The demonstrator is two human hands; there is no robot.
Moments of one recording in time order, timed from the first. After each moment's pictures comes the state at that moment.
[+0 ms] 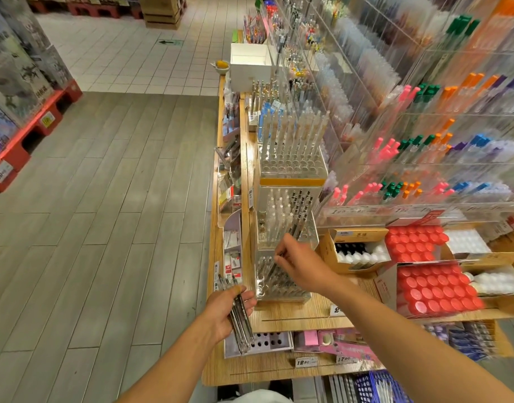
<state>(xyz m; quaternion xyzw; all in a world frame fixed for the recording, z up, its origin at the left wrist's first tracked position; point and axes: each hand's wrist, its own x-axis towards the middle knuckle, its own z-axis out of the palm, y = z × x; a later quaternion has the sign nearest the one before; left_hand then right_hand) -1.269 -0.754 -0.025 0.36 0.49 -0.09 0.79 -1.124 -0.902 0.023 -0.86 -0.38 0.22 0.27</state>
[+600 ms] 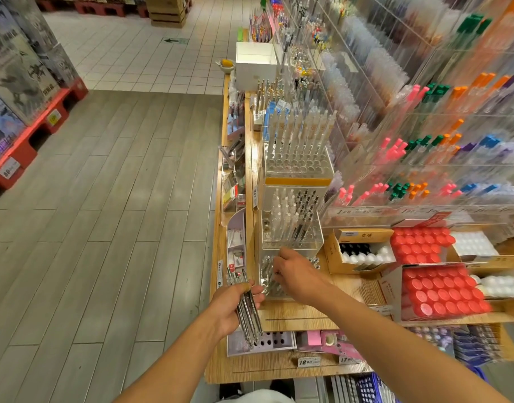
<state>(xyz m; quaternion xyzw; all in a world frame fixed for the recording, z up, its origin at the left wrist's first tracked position) -1.265 -0.754 -0.015 0.35 0.45 -0.09 0.81 -1.144 -0.891 0.005 -0.87 -0.48 0.12 0.09</state>
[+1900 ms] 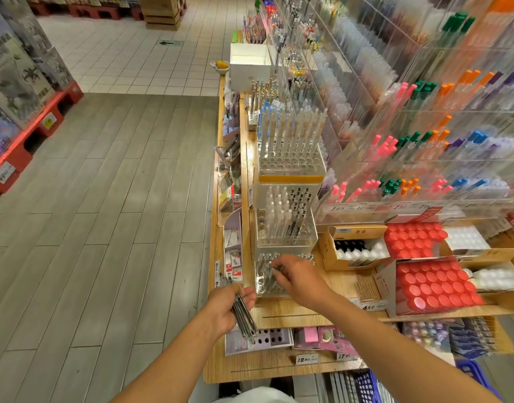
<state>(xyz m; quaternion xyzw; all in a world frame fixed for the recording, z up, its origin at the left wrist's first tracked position) -1.267 -0.757 -0.020 0.33 0.50 -0.08 0.79 -1.155 -0.913 0.001 -0.87 -0.39 0.15 0.27</state>
